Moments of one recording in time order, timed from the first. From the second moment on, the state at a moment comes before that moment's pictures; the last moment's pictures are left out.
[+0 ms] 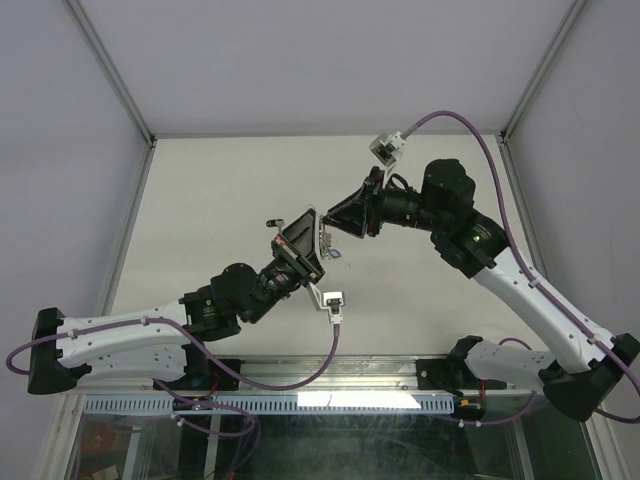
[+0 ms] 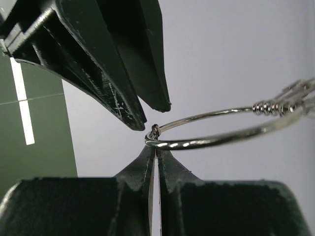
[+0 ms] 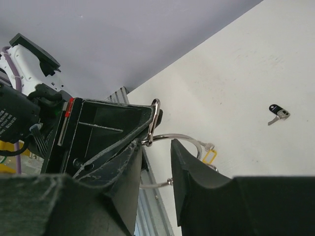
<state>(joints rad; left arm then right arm) -1.29 0.94 0.74 0.33 -0.52 1.87 0.71 1.09 1.22 -0.24 -0.56 0.38</state>
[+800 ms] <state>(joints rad) -1.29 0.96 0.75 0.33 -0.52 1.91 0.67 1.14 1.21 -0.16 -0.67 0.56</state>
